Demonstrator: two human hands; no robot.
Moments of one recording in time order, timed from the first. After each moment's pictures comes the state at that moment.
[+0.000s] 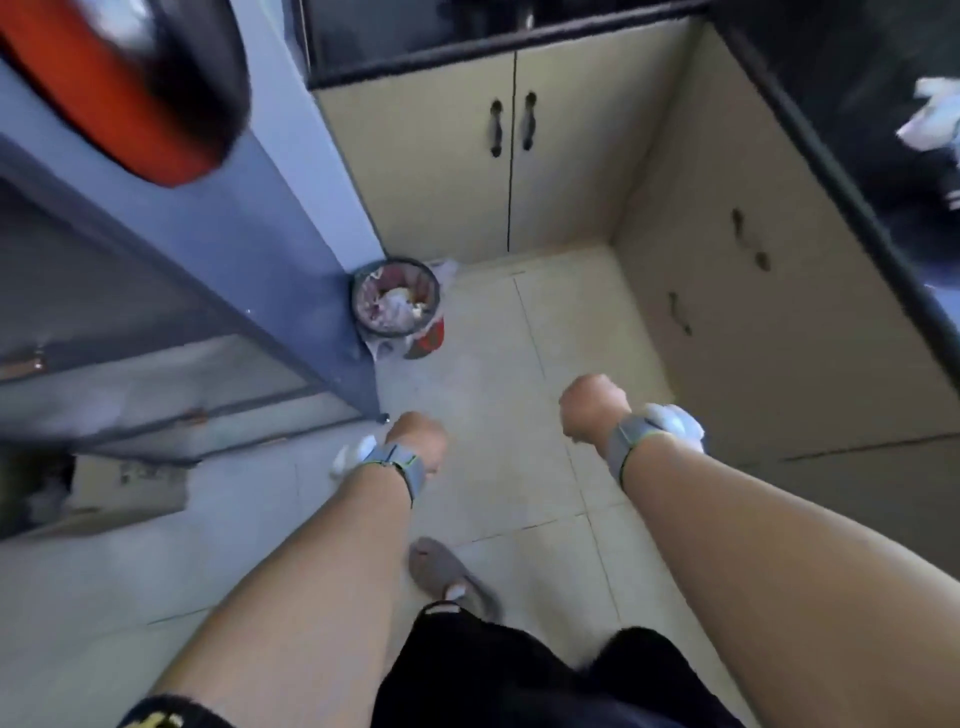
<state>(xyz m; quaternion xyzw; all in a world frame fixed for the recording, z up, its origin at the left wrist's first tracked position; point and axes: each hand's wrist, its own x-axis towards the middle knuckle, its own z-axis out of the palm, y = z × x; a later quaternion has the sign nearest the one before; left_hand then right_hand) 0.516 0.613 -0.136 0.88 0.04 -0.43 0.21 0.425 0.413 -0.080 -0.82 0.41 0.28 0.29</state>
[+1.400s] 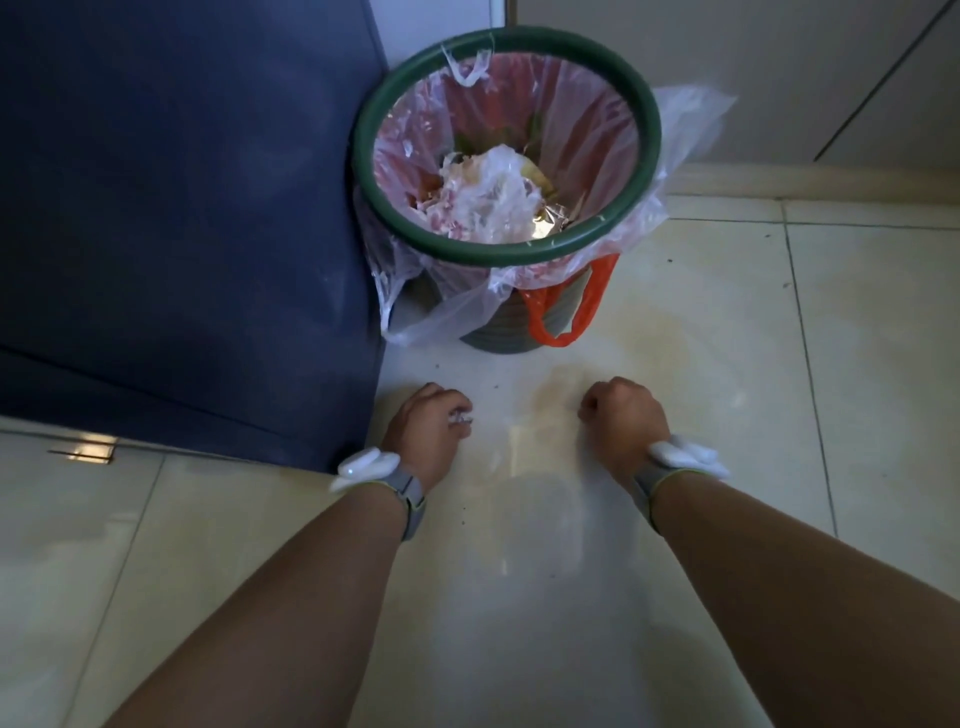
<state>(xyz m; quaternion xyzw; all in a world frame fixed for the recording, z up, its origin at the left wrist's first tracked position) 0.790 0.654 -0.798 0.94 -0.09 -0.15 0.30 0.752 0.412 -0.782 -0.95 0.16 0.18 0.20</state>
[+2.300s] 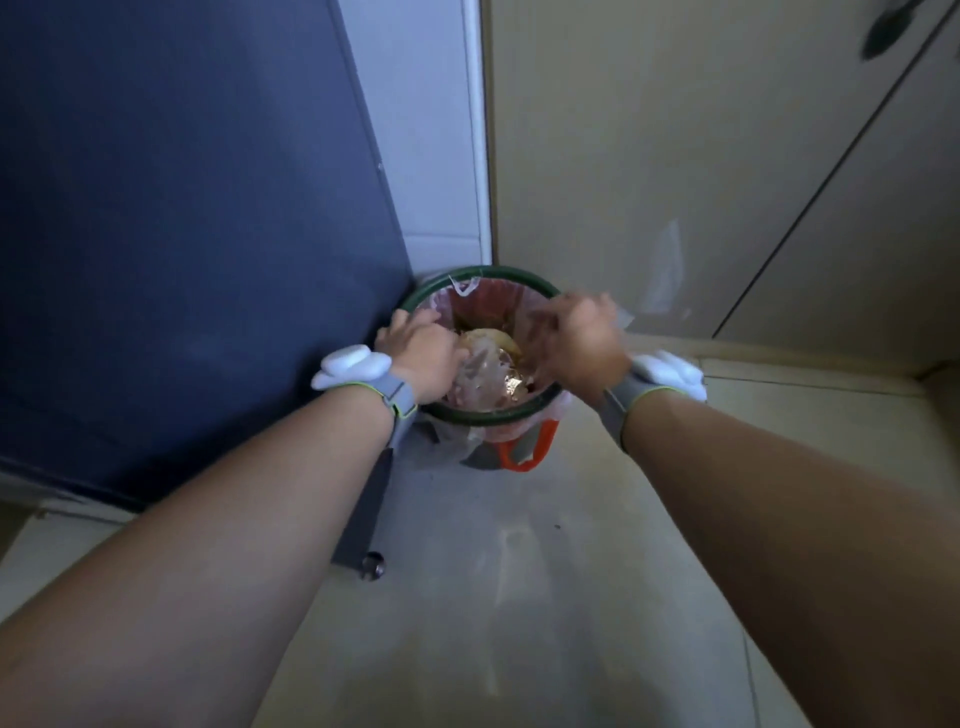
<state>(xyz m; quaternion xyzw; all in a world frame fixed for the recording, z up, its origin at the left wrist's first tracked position) 0.918 0.591 -0.546 0.98 -0.10 -0.13 0.06 0.882 0.389 -0.551 -0.97 0.05 -0.07 0.22</state>
